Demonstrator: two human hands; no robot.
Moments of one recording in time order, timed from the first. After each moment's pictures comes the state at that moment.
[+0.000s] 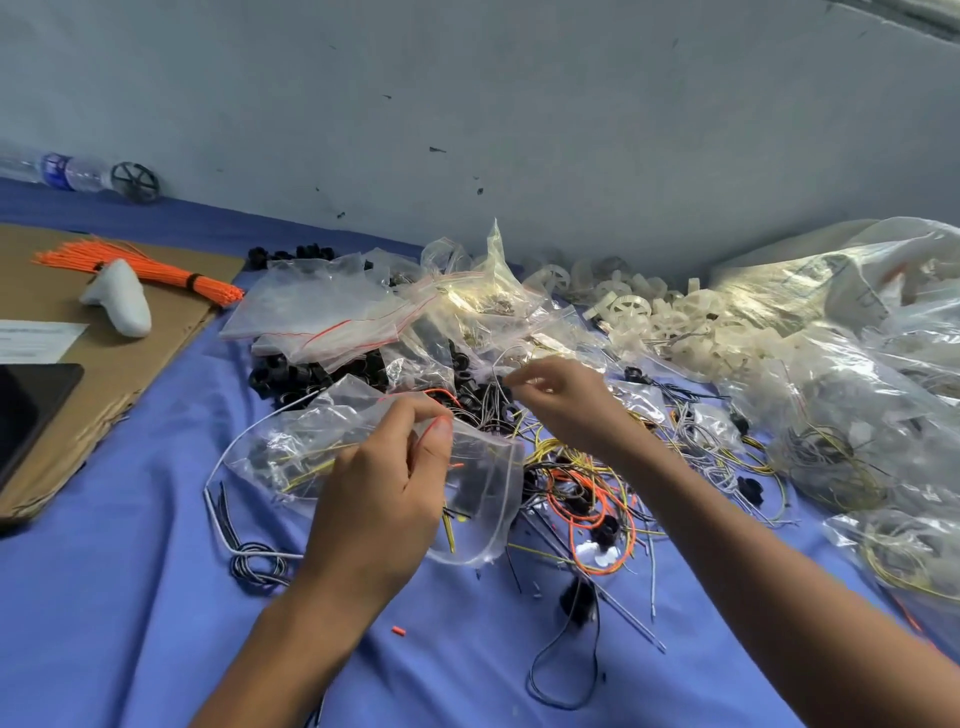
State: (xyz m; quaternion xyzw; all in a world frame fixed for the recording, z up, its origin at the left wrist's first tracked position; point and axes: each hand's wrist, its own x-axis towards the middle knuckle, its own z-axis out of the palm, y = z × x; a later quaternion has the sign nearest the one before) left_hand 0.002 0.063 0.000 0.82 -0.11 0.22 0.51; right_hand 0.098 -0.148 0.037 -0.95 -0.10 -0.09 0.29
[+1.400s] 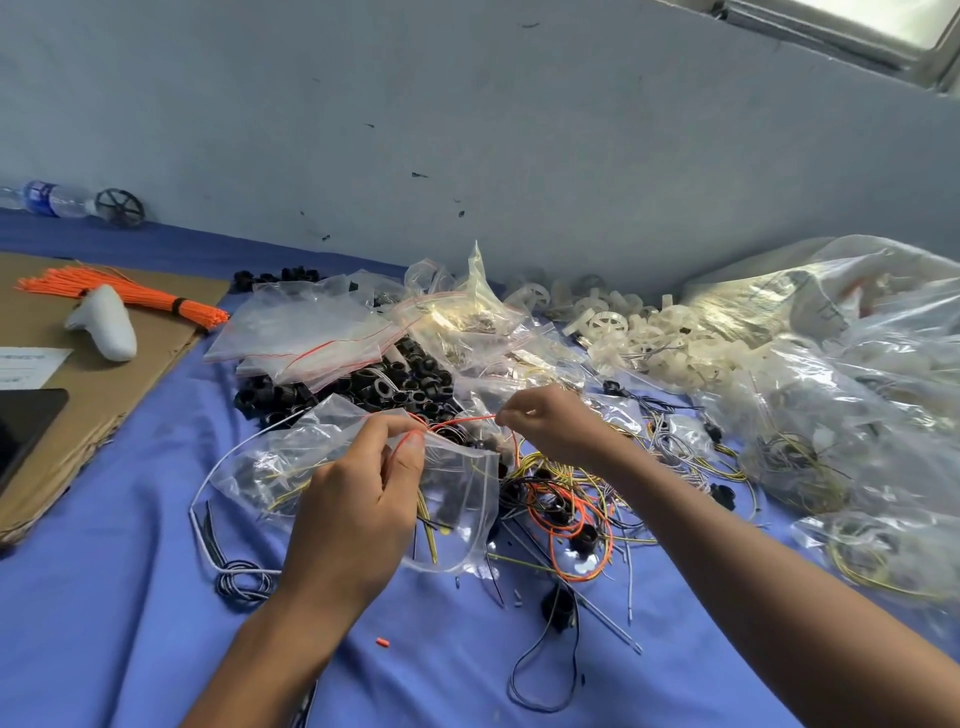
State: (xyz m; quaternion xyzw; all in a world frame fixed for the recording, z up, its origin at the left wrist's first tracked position) left_hand 0.005 0.067 -0.003 0.82 -0.10 0.23 0.51; right_hand 0.107 -0.166 0.028 -0.97 -0.11 -0.04 0.23
